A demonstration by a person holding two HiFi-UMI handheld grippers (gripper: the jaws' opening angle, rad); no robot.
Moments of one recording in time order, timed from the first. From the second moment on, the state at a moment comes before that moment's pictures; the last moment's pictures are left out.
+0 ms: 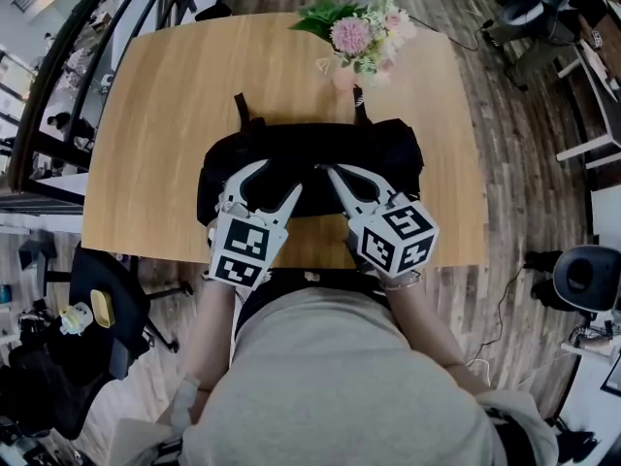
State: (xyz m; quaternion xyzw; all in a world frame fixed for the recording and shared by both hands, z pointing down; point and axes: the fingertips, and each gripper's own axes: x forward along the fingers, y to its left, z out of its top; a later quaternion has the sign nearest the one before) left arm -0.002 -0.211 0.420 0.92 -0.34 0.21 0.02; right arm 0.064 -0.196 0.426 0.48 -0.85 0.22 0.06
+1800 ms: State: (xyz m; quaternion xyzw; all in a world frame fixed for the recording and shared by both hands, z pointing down) left arm 0.032 -0.210 0.440 0.91 -0.30 0.28 -0.05; right arm 0.096 -0.194 0.423 0.53 -0.82 0.21 0.04
